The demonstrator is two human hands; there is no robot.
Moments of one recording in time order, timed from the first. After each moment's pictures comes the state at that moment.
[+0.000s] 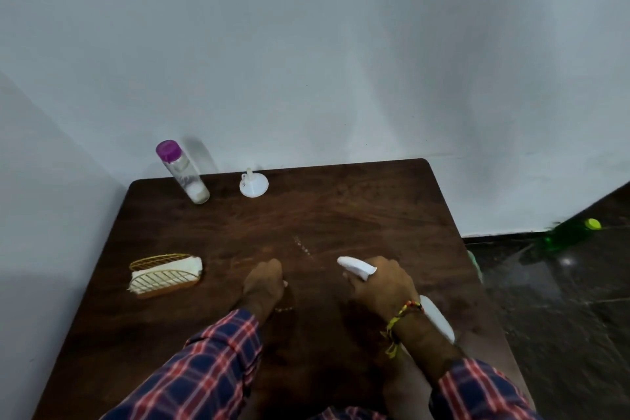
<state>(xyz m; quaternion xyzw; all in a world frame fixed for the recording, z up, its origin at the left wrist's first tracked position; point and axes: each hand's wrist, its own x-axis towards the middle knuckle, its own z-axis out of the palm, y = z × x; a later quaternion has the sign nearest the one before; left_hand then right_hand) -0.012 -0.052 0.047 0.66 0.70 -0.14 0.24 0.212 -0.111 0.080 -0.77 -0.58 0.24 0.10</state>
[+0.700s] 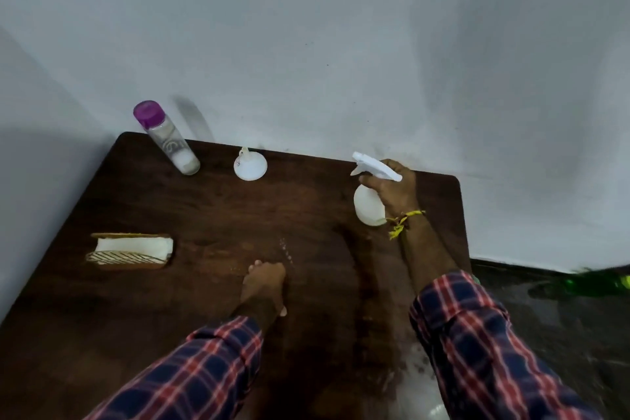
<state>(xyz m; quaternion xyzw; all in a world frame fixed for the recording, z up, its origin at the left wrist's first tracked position) 0.046 -0.010 0.013 0.58 0.70 -0.26 0.33 0.272 0.124 0.075 -0.64 -0.42 0.46 0.46</state>
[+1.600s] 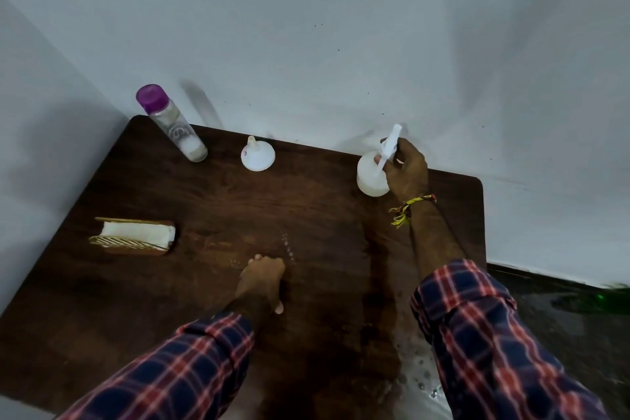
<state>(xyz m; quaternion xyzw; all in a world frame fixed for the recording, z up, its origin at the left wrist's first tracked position) 0.050 0.001 0.018 0.57 0.69 -0.29 0.35 0.287 0.175 0.035 -0.63 -0.59 0.32 0.40</state>
